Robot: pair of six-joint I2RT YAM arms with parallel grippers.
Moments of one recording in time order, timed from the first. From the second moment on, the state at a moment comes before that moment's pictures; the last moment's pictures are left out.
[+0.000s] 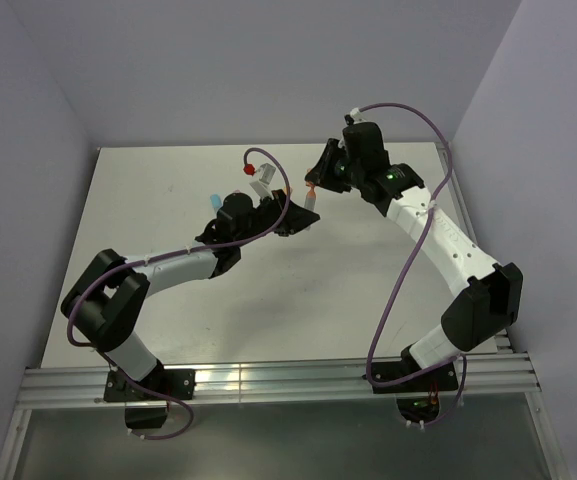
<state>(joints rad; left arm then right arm) -0.72 1.63 0.93 0.65 0.29 -0.86 0.45 1.52 1.49 -0.53 -0.06 0.64</state>
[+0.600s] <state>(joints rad) -0.71 1.62 0.93 0.65 0.26 -0.86 0.49 1.52 1.48 -0.53 -0.01 0.62</state>
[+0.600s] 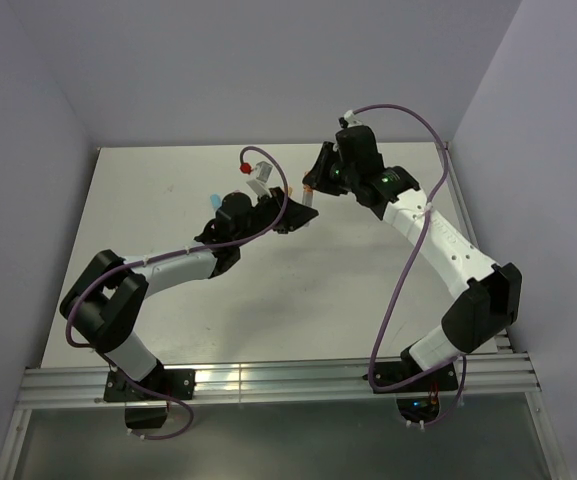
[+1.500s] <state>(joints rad) -0.67 1.47 0.93 0.76 0.36 -0.76 0.65 1.34 1.48 -0.39 0.09 0.44</state>
